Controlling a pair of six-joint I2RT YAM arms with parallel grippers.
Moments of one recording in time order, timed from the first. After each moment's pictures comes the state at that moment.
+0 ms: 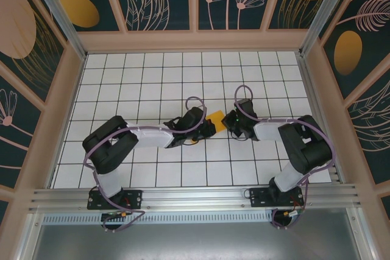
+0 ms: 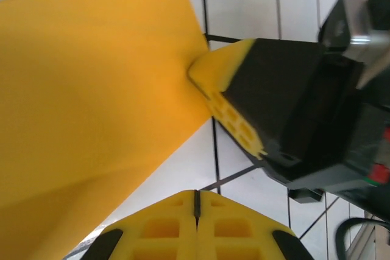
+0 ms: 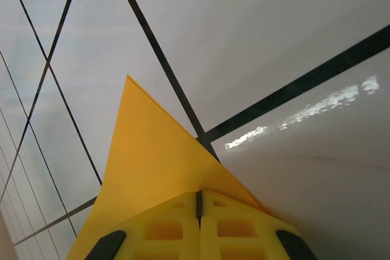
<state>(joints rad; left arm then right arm) -0.92 1.82 0.91 0.22 0.11 -1.08 0.45 1.62 0.59 0.19 -0.18 1.16</state>
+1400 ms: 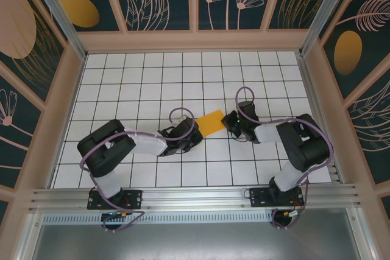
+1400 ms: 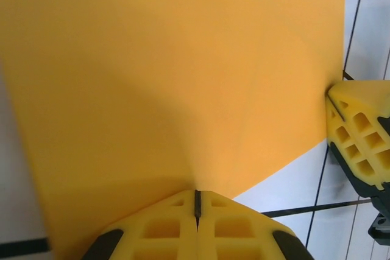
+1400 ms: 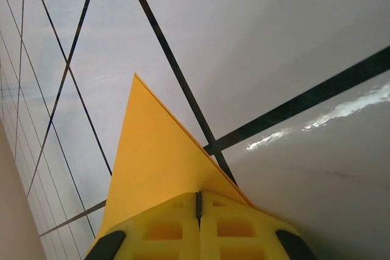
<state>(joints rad) -0.93 1.75 0.72 0.20 -0.07 -1.34 0.43 1.65 0.54 0.33 -0.23 1.17</state>
